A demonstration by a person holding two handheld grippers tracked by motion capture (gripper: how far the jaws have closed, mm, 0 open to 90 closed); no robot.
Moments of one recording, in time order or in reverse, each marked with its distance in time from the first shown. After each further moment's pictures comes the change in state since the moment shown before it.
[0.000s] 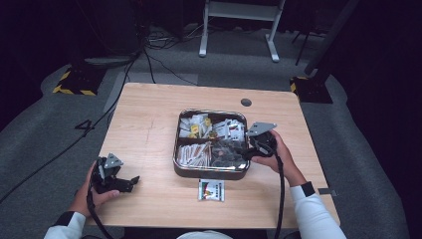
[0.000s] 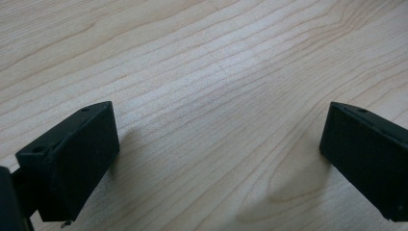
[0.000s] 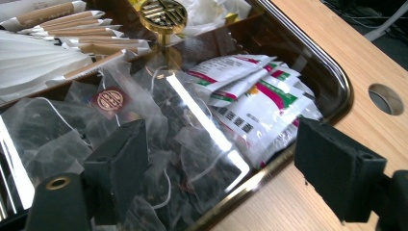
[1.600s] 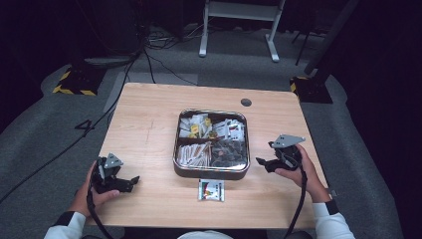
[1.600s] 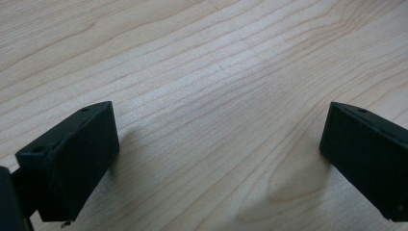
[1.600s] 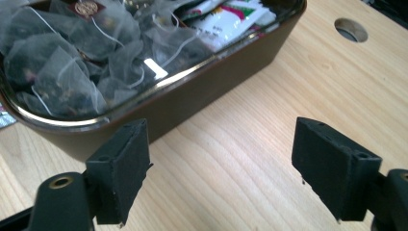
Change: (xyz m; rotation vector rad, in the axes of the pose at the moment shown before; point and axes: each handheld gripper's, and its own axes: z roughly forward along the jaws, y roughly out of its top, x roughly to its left) left arm 0.000 0.000 0.000 -0.003 0.001 0.000; right arm -0.012 -0.065 -0.044 0.015 -0.033 0.087
